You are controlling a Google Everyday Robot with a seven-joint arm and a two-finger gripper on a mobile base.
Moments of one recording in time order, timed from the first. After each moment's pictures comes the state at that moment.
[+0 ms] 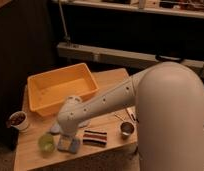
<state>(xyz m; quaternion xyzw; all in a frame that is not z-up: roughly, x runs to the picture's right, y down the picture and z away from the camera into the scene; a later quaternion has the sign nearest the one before) -0.179 0.256 0.745 -0.36 -0.07 0.12 0.92</state>
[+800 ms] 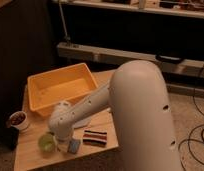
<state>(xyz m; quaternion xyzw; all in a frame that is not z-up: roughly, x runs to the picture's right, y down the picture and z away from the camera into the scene) -0.191 0.286 0.768 -0.37 -0.01 0.11 0.92</state>
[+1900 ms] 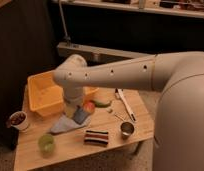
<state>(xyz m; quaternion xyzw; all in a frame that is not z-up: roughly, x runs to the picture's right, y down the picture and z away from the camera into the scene) -0.122 0.061 0.686 -0.30 0.04 0.27 0.91</state>
